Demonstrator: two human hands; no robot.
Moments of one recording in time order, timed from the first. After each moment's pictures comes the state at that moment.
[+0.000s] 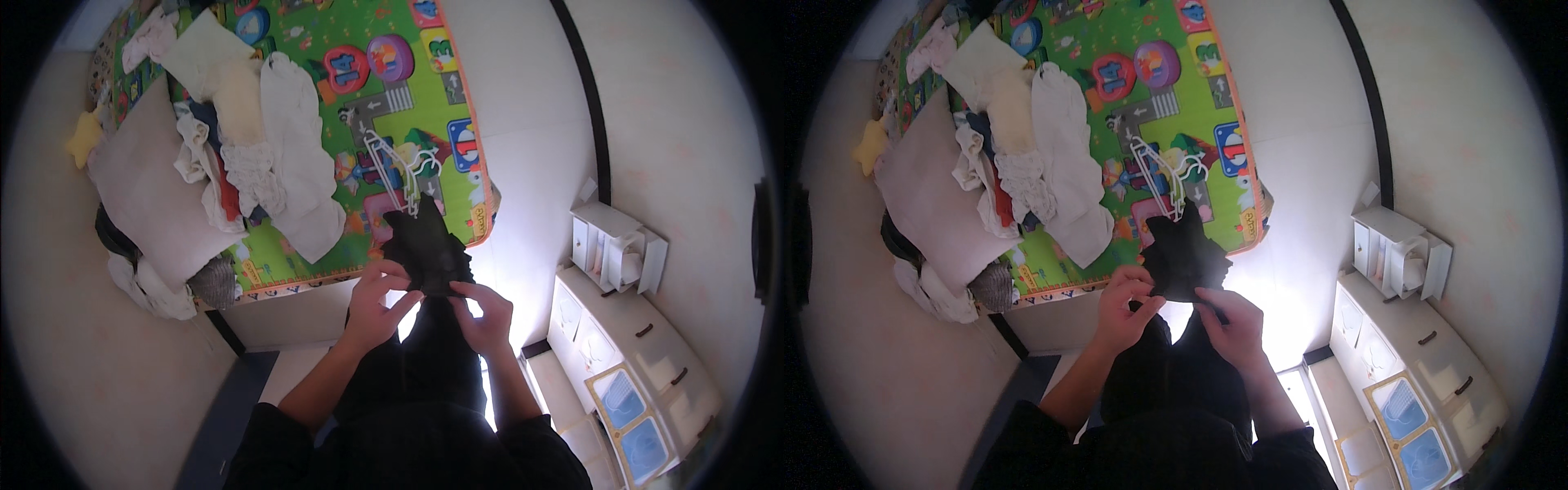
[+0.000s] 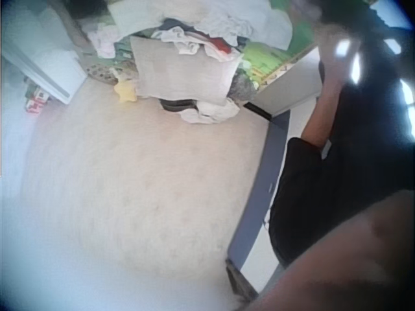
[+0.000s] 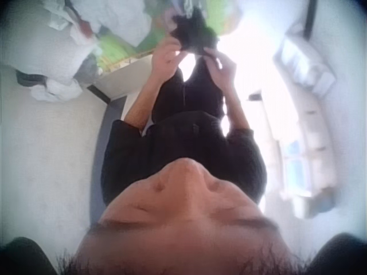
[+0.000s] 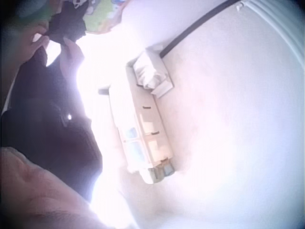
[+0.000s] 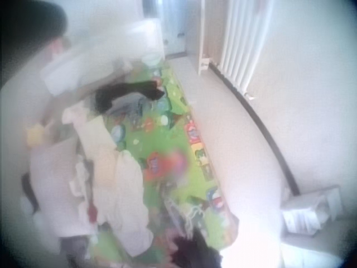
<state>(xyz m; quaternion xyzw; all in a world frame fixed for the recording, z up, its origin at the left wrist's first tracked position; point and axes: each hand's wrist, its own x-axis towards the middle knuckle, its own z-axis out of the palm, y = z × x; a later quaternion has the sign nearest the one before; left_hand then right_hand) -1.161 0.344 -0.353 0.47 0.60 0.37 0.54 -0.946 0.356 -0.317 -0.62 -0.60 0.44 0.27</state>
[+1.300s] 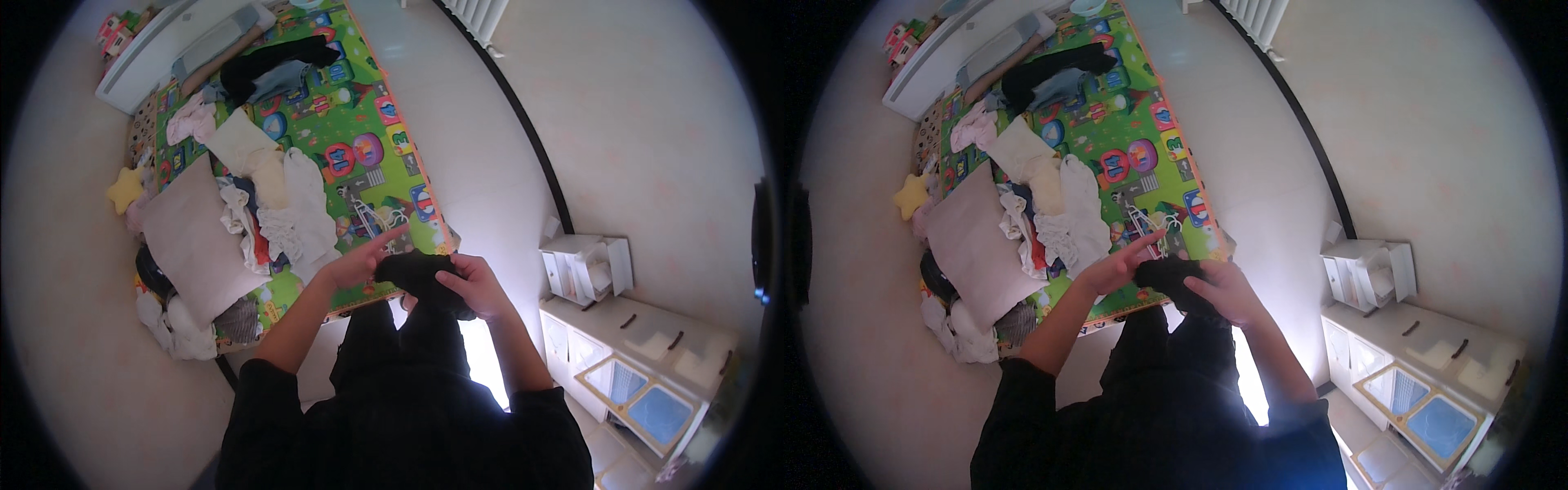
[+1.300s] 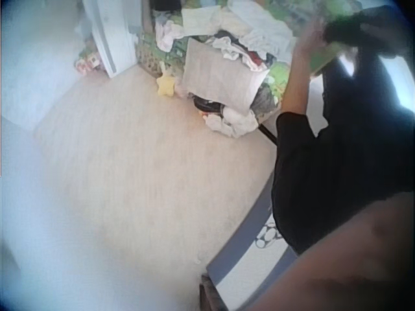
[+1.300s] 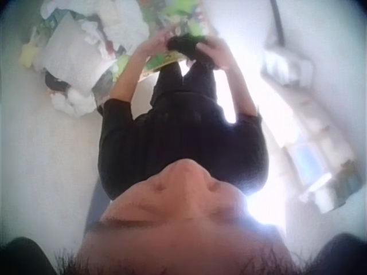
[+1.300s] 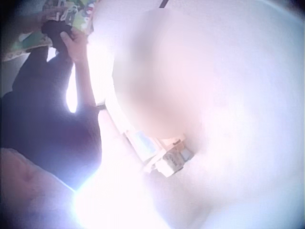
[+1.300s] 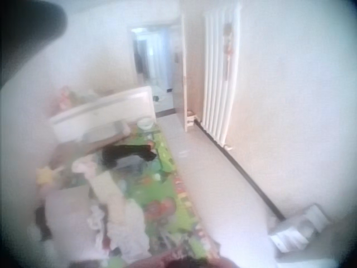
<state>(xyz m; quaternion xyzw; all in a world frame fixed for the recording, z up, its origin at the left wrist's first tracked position) -1.161 0.436 -0.222 0.34 0.26 0.21 0.88 -0.878 0.382 -0.144 -0.47 -0.39 0.73 0.30</state>
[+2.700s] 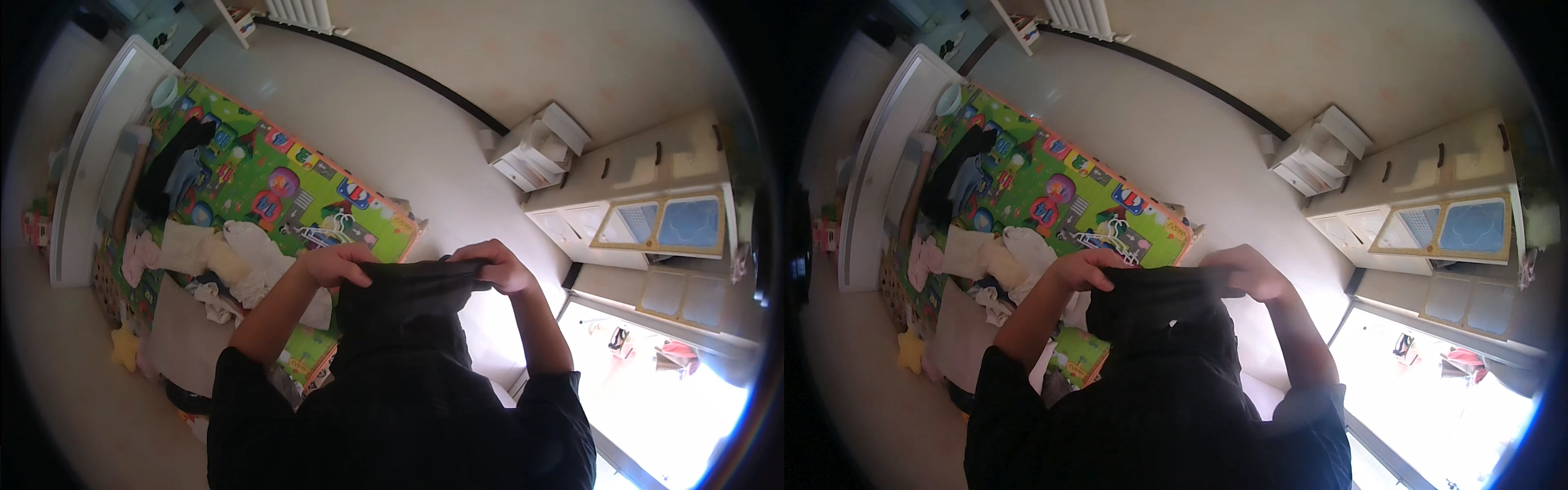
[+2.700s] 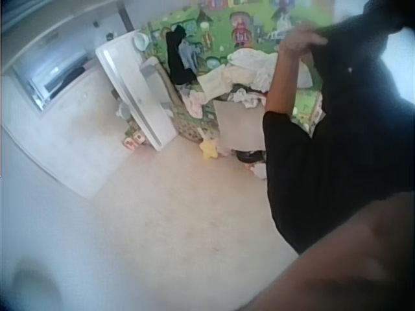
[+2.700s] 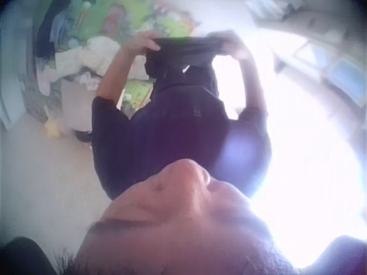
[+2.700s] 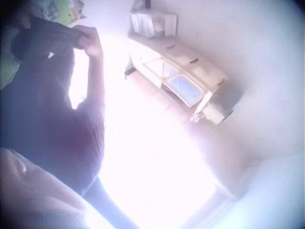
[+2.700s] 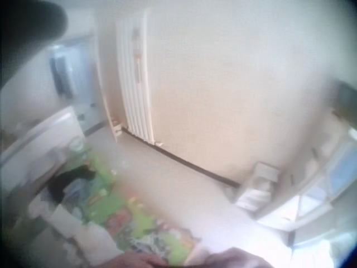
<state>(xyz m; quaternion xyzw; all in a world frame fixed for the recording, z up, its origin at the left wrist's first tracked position) -1.099 0.462 -0.172 0.35 0.03 -0.14 0.93 -0.807 0.230 -0.114 -0.49 -0.39 0.65 0.43</state>
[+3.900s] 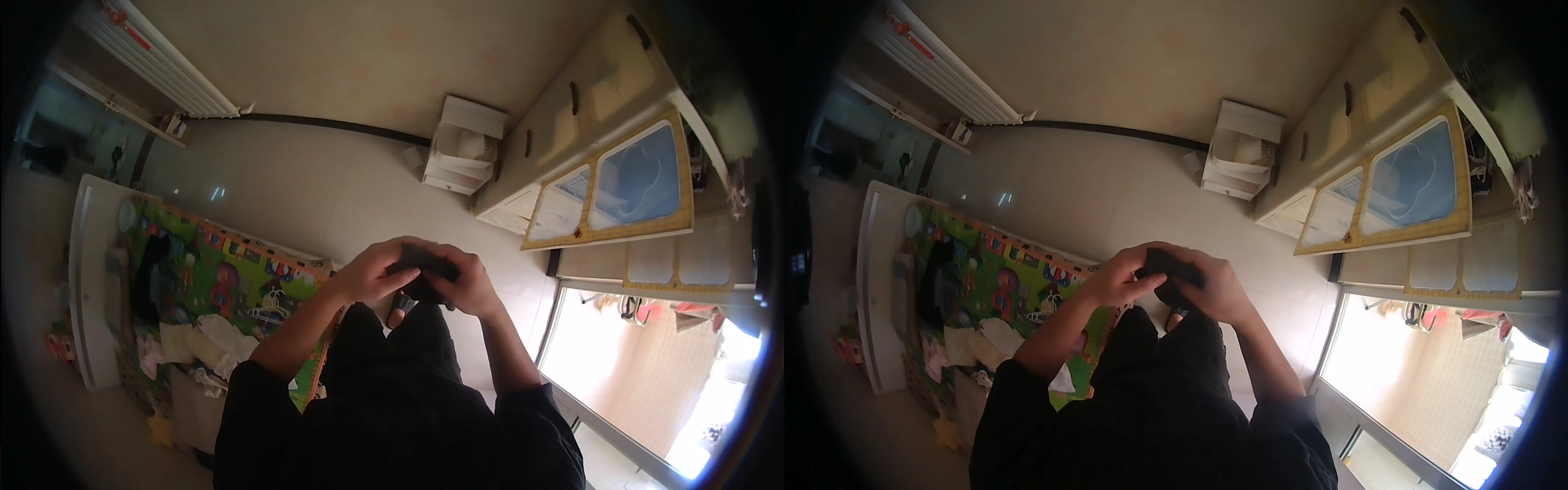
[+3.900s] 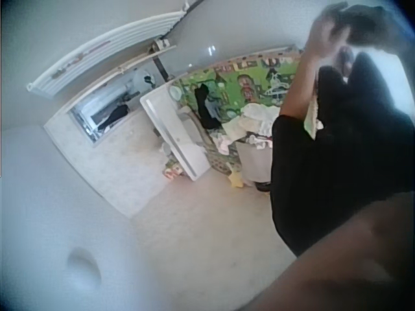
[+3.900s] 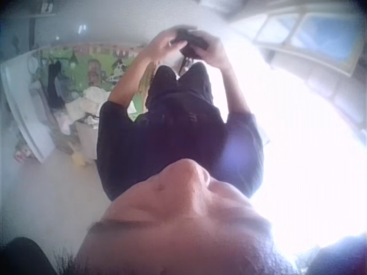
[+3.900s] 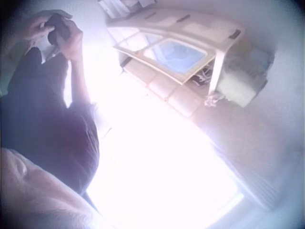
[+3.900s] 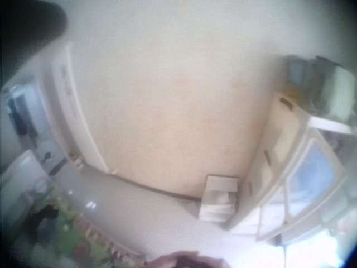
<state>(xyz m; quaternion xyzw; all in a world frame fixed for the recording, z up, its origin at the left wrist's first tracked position) -0.675 0.285 -0.098 0.74 -0.06 -0.04 0.66 -0.566 0.071 -0.088 -0.71 -0.35 0.31 0.53</state>
